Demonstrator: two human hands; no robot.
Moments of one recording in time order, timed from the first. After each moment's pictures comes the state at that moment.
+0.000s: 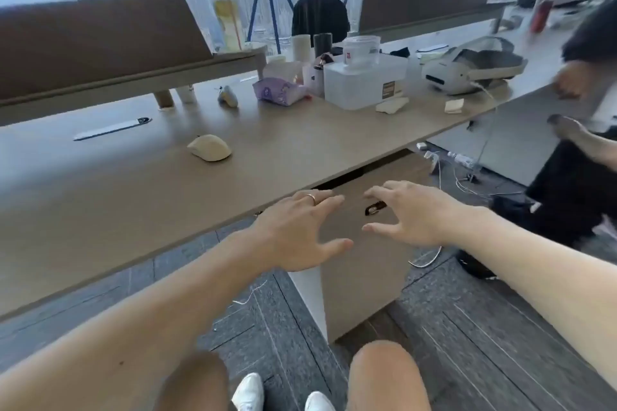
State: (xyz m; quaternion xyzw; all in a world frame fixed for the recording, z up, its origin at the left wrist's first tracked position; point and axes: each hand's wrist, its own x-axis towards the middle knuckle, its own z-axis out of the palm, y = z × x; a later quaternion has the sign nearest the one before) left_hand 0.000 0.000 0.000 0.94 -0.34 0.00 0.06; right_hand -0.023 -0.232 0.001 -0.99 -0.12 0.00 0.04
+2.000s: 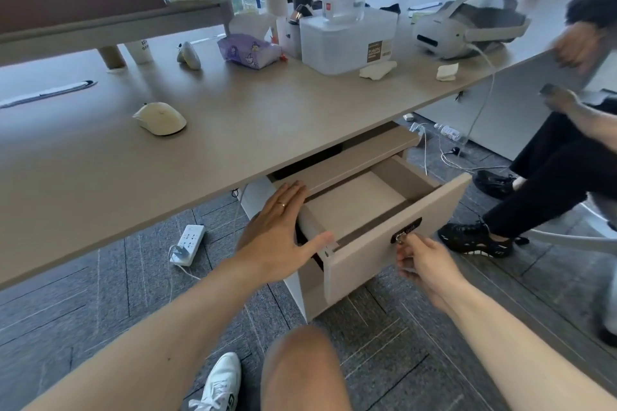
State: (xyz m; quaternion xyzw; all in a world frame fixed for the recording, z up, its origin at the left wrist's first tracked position) left_hand 0.041 -0.022 -0.109 0.95 -0.26 -0.01 0.18; right_hand -0.037 -0.274 -0.149 -0.65 0.31 0.00 0.70
